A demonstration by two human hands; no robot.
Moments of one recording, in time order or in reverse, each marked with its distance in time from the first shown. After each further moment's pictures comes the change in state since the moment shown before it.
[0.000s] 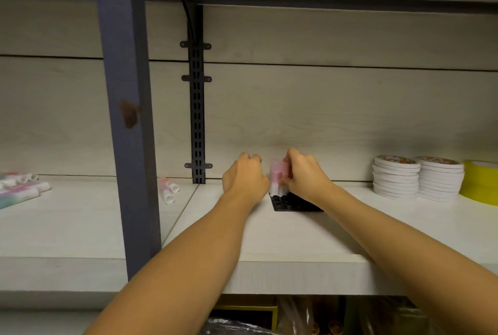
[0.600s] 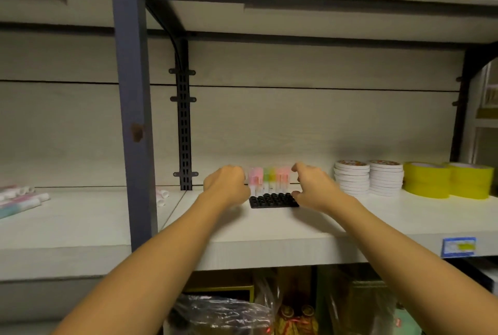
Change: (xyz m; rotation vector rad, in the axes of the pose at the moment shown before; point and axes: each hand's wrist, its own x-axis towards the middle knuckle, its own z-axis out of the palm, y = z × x) left_hand -0.044 0.019 -0.052 0.117 -0.158 0.092; right_hand -0.084 0.013 -0.081 -0.224 -0.109 0.113
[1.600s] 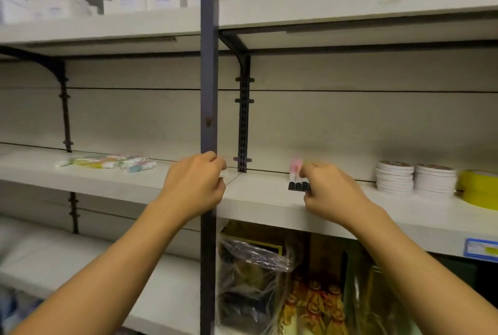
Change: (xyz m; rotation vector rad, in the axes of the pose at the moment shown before) left_hand -0.221 -0.016 -0.108 0.404 0.355 -0.019; right_hand -0.131 -0.067 -0.080 -0.006 0.083 -0.343
